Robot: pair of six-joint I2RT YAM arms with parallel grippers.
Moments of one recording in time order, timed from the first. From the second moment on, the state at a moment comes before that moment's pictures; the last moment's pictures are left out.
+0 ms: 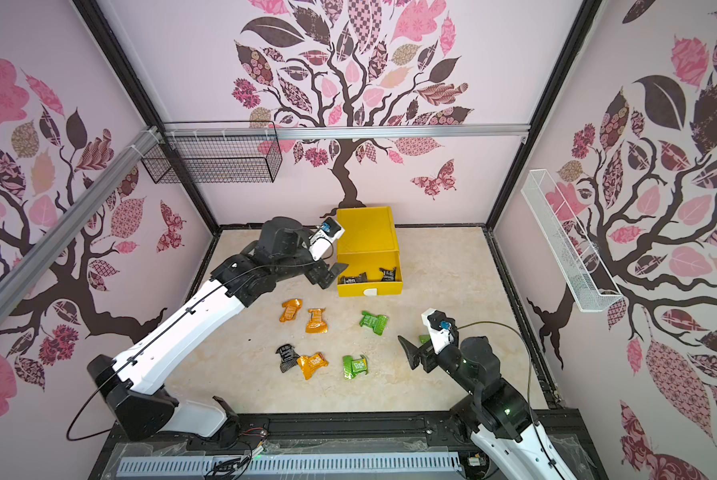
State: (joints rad) left arm -0.65 1.40 1.54 -0.65 0.00 0.29; right arm 0.54 0.24 0.46 -0.49 -0.10 -0.01
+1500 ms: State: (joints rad) left arm -0.09 1.06 1.10 -0.55 0.26 -0.04; right arm 1.20 1.51 1.07 -0.29 0.11 0.34
